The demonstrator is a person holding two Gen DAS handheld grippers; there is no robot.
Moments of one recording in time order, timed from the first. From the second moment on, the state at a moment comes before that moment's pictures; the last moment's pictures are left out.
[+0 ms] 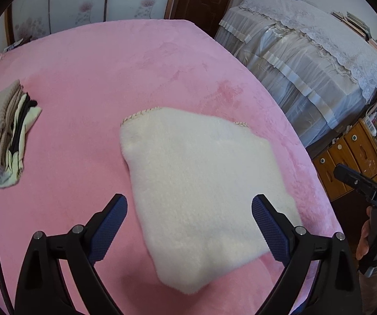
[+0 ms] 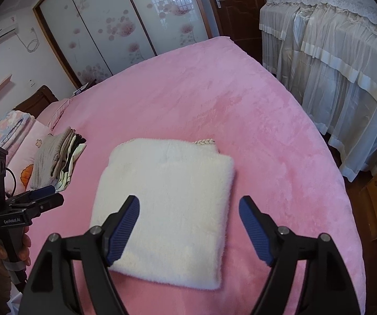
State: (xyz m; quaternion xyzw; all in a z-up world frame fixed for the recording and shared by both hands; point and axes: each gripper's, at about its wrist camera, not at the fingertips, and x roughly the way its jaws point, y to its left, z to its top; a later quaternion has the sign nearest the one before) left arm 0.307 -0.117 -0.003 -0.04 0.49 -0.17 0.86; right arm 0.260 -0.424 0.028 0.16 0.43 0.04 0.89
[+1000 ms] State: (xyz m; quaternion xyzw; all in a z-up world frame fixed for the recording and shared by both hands) left arm 0.334 -0.074 -0.156 -0.23 0.60 -0.22 0.73; right arm 0.299 -0.455 -0.128 0.36 0.54 0.13 0.75
